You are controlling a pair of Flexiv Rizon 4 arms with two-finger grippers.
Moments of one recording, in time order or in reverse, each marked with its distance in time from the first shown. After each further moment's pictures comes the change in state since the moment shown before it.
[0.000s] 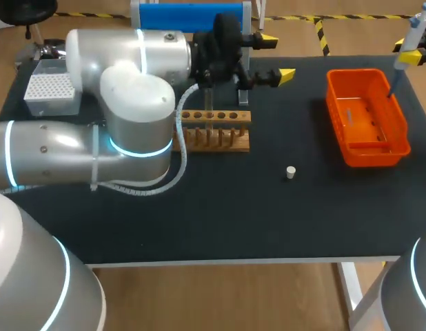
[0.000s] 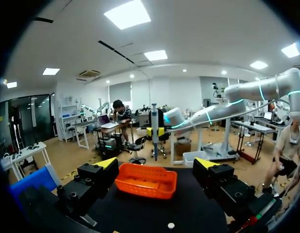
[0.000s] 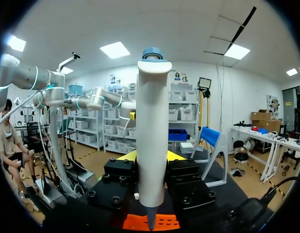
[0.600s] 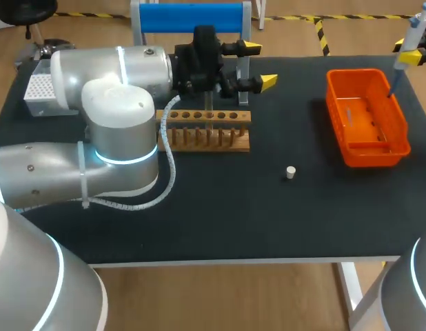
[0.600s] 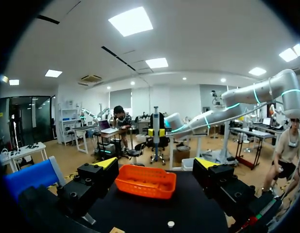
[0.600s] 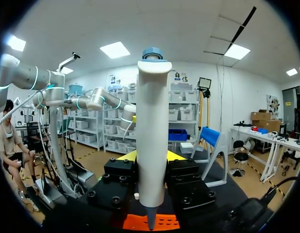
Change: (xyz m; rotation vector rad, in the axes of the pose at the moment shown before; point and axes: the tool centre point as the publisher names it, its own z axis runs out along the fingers) left arm -0.006 0.016 -0.025 0.076 0.008 -0.020; right arm 0.000 0.000 0.000 0.000 0.000 0.000
